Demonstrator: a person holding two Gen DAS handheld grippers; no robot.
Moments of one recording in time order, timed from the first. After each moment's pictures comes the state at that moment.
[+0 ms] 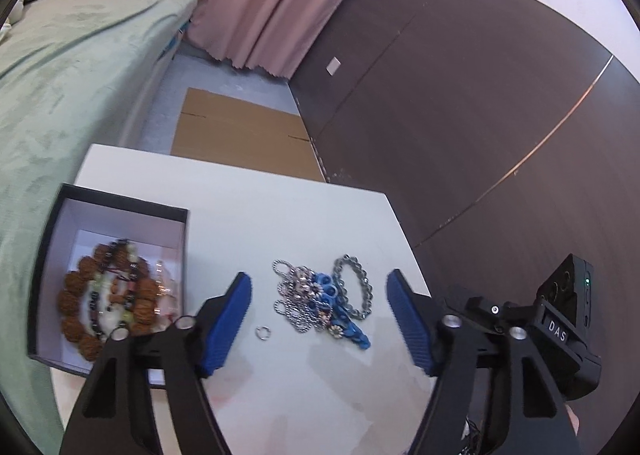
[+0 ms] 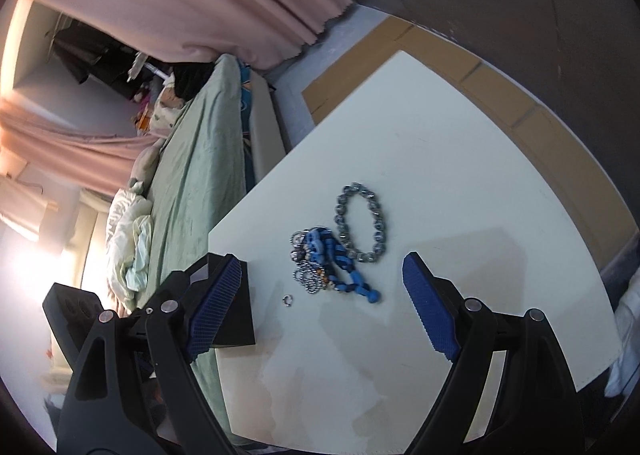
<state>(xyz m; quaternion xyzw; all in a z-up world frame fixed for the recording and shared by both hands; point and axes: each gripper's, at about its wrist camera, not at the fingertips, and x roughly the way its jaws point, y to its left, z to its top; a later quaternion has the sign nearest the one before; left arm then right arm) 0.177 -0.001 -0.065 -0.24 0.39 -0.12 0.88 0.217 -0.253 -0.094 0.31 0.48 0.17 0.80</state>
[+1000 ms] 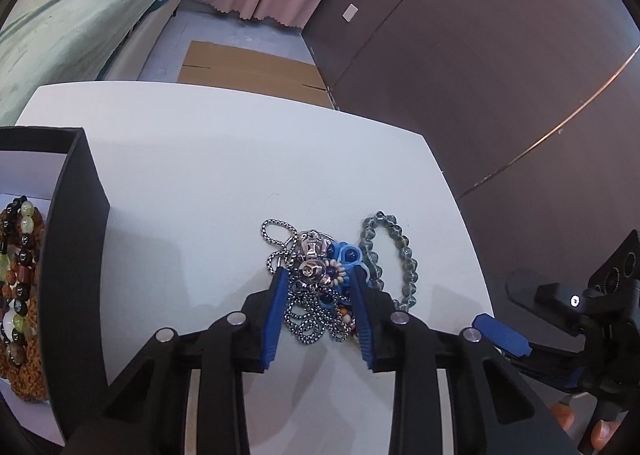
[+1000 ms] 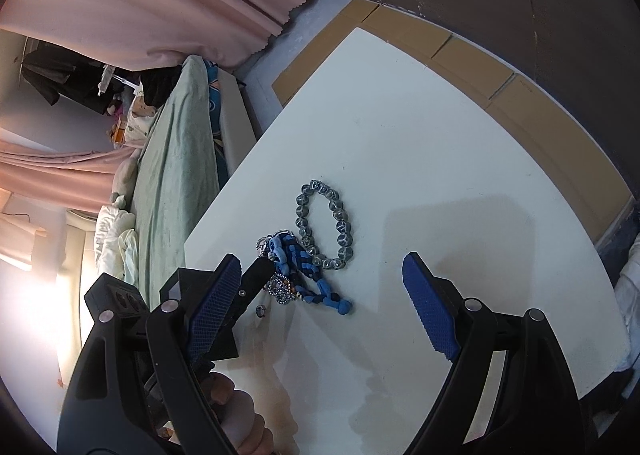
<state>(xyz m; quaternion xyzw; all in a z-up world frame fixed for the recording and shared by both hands) 0.225 -0.042 -0.142 -0.22 0.47 -0.11 0.85 0.233 -0.257 -0.118 0.33 0.52 0.13 0.78</state>
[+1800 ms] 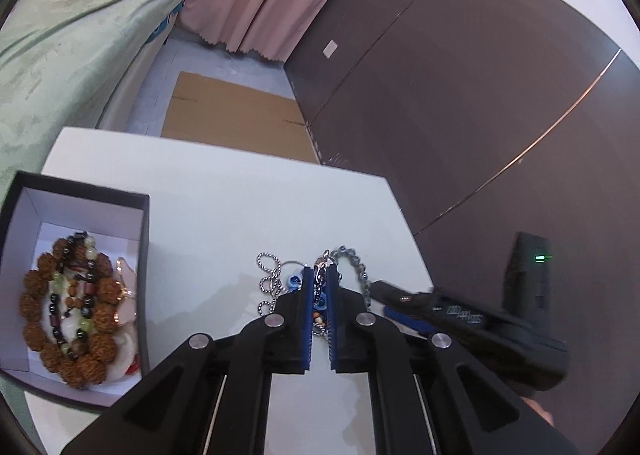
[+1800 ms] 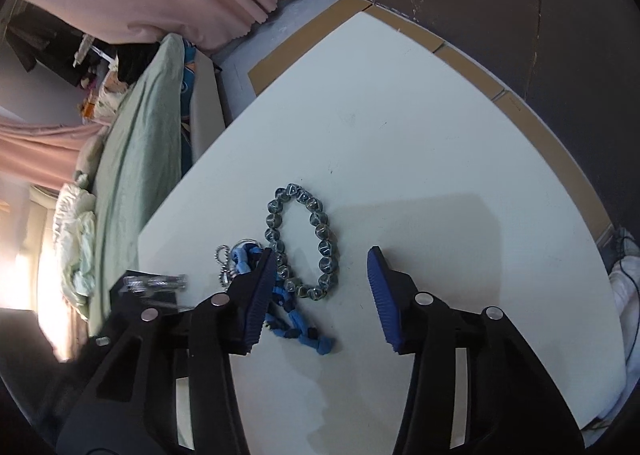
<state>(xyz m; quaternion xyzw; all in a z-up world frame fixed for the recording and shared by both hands) 0.194 -0.014 -0.081 -0.25 0.40 -0.13 0.87 0.256 -0.225 -0.140 0.25 0.54 0.10 0.80</state>
